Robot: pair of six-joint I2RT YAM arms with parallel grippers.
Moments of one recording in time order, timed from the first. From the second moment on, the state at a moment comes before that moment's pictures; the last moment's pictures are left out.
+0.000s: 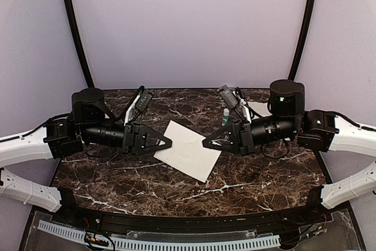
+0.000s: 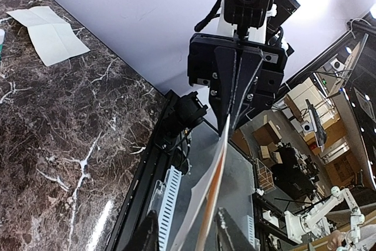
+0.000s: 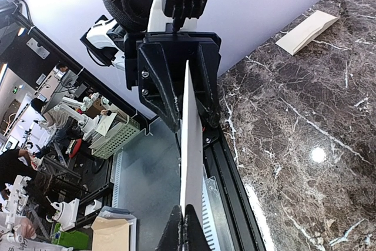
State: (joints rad) left arm -0.97 1.04 0.85 -0.04 0.58 -0.65; right arm 1.08 1.10 0.98 -0.14 -0.54 0.55
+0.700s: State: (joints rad) left arm -0.97 0.97 0.78 0.14 0.47 -0.72; right arm 1.08 1.07 0.88 0.06 -0.44 0.64
